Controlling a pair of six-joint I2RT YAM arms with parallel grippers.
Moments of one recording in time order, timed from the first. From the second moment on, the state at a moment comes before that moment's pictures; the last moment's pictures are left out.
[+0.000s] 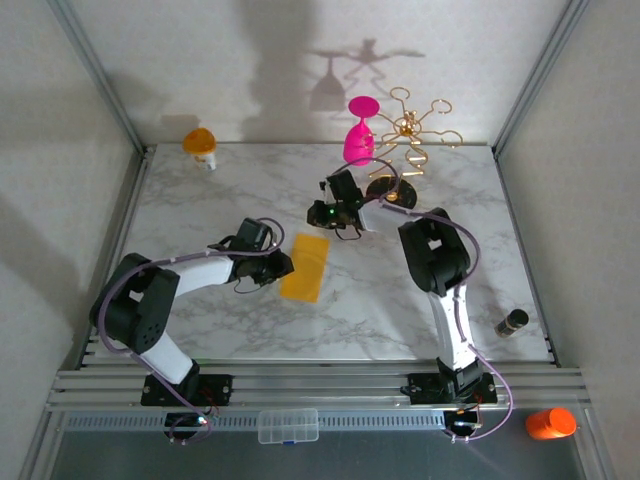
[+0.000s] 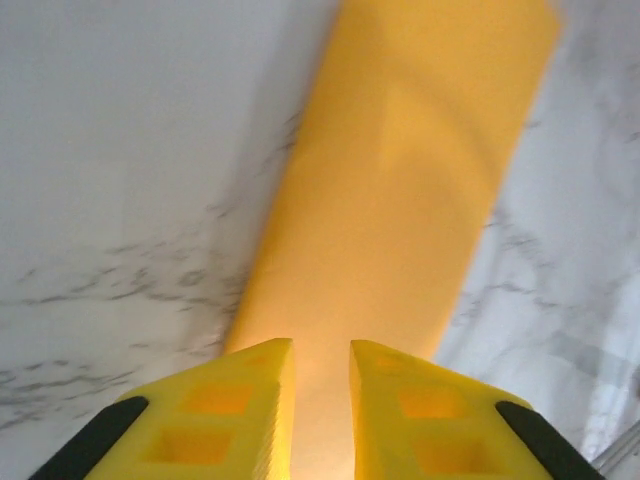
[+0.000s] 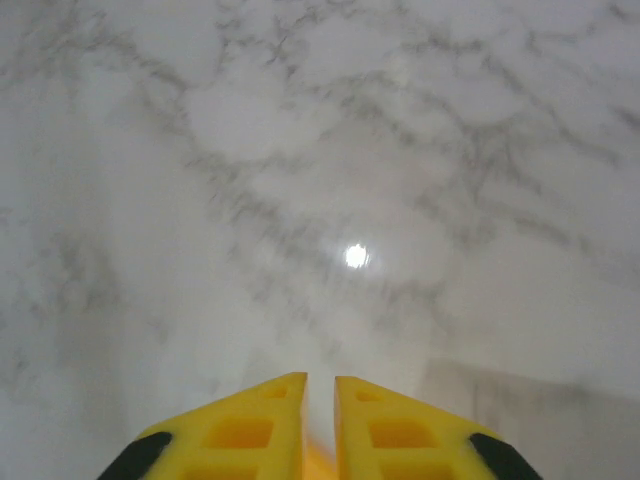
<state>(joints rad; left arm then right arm) -0.44 1.62 0.79 -0.15 0.36 -0.85 0.58 2.14 1.48 -0.18 -0.33 0.56</state>
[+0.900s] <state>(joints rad) -0.44 1.89 1.01 -0.02 0.18 -1.04 0.66 1.73 0.92 -0.04 -0.20 0.85</state>
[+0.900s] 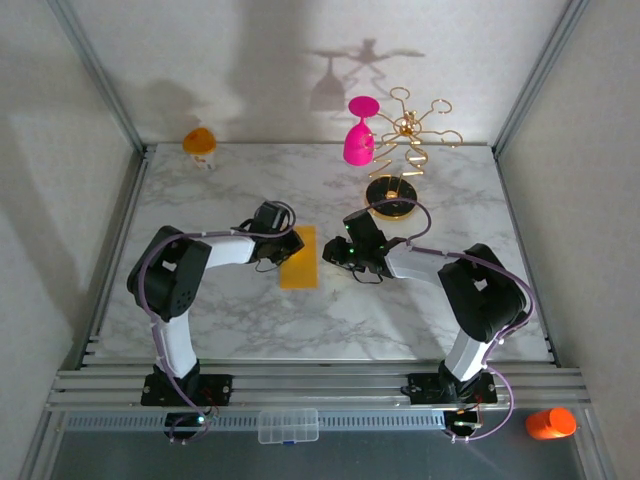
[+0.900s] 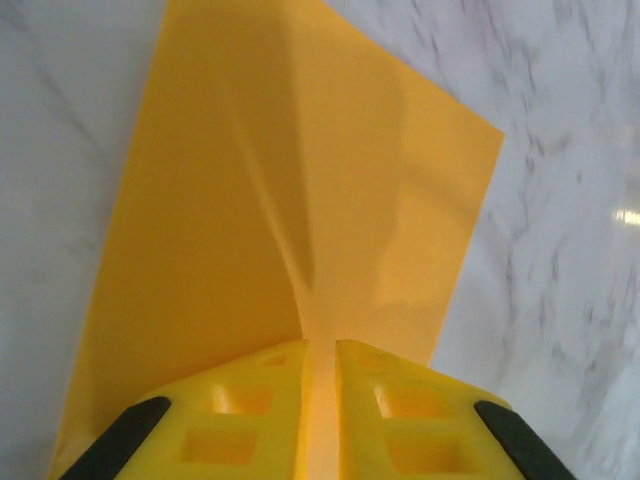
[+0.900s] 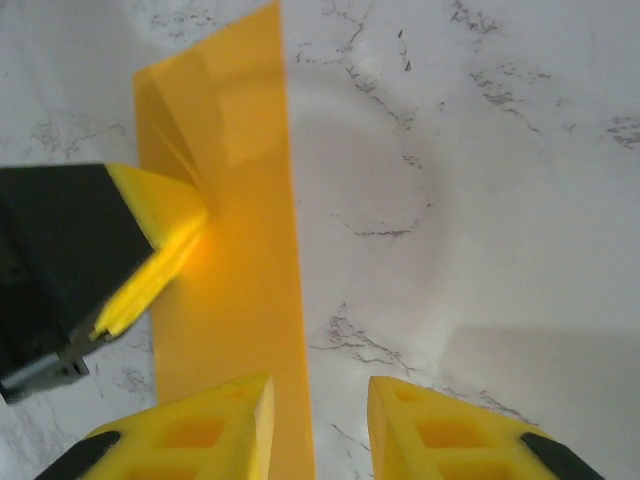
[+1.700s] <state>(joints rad) -0.41 1.80 0.91 0.00 0.21 -1.07 0.66 1.79 0.94 -0.03 -0.38 0.95</state>
